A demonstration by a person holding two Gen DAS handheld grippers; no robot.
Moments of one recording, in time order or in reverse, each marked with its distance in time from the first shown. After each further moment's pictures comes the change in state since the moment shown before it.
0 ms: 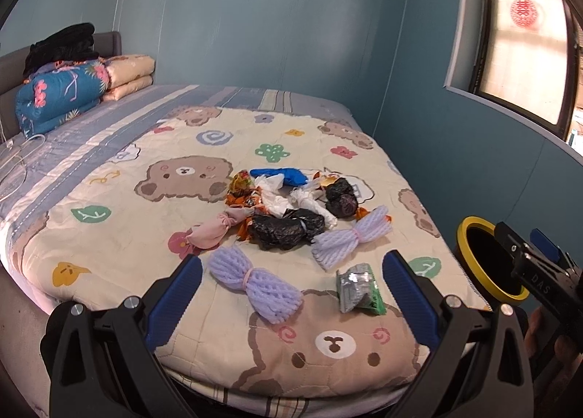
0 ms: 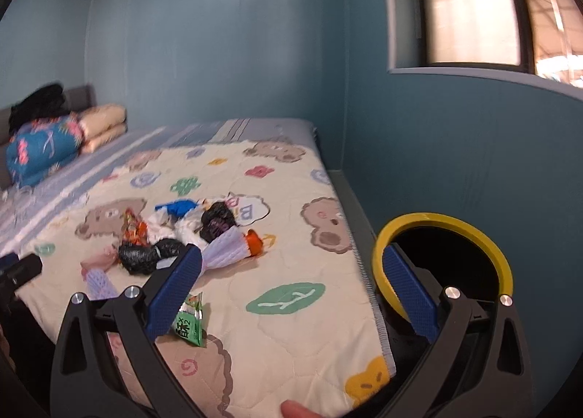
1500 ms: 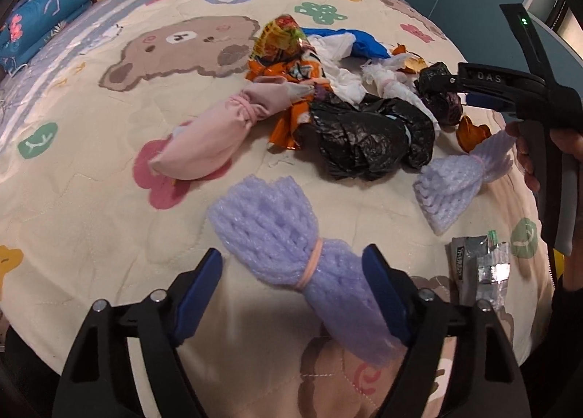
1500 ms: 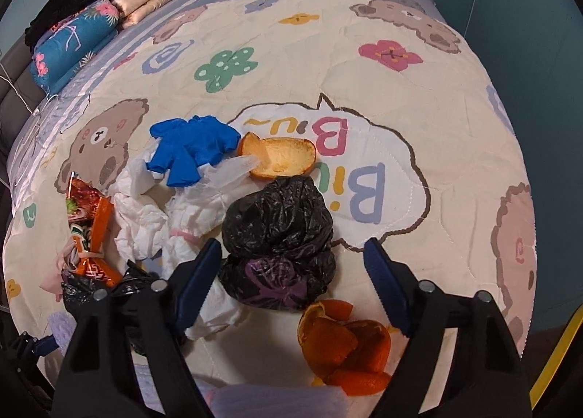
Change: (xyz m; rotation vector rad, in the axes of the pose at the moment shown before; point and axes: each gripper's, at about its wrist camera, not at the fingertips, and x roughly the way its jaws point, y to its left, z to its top) left arm 0.184 0.045 -0.017 -0.067 0.516 0.070; right arm 0.352 0.108 0.042 -0.140 0.622 0.332
